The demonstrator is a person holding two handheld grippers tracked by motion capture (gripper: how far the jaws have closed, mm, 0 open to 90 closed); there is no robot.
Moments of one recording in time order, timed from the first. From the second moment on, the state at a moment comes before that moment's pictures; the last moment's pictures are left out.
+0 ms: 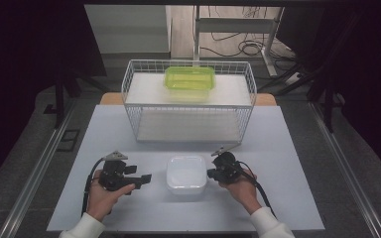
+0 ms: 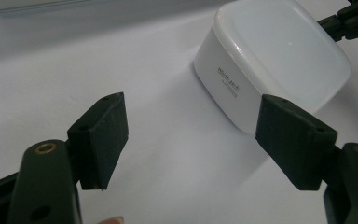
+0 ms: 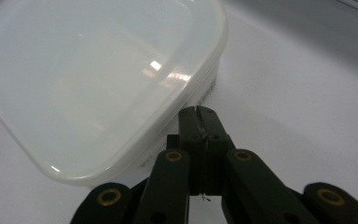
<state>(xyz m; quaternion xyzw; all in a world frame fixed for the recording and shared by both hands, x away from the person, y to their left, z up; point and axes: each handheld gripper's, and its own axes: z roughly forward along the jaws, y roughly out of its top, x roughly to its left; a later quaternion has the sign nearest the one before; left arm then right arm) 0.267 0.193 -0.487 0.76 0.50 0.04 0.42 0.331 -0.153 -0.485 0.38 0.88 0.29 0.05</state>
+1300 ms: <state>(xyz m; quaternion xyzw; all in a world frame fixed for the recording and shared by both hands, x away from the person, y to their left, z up) 0.268 0.183 -0.470 0.74 0.50 0.02 0.45 0.319 -0.212 -0.462 0.44 0.79 0.43 0.02</state>
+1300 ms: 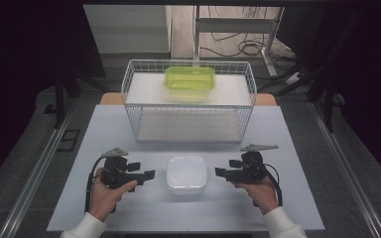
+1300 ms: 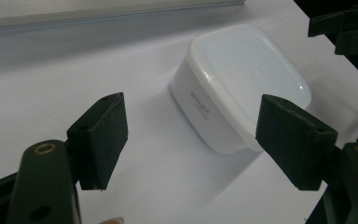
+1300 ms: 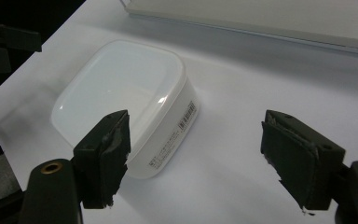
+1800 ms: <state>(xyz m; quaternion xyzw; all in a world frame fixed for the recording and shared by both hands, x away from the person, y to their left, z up) 0.277 0.167 -0.465 0.74 0.50 0.00 0.44 0.324 -0.210 -0.461 0.43 0.79 0.44 0.00</state>
